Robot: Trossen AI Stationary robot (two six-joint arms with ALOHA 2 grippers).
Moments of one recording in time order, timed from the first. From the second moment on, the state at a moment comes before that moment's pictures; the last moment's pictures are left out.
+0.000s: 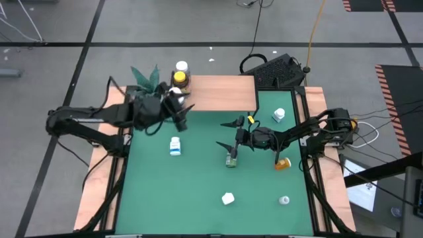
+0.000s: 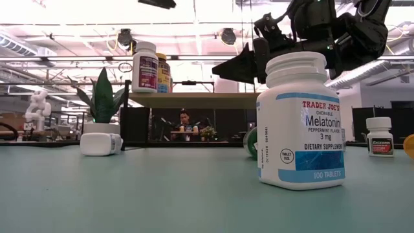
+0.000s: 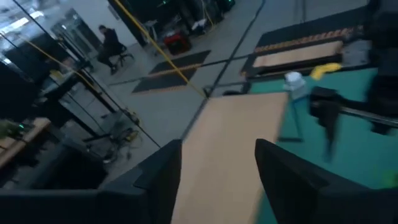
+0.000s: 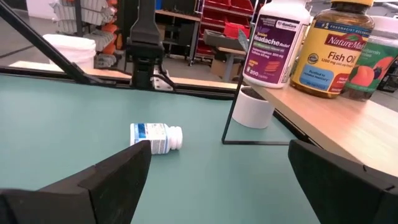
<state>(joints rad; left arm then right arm) 0.00 1.16 1.14 -0.28 -0.59 0.31 0.01 1.66 0.52 1.06 0.26 -0.15</state>
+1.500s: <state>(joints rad) 0.06 1.13 0.83 -0.41 -0.85 -0.15 0.01 1.66 0.52 1.08 0.26 -0.12</state>
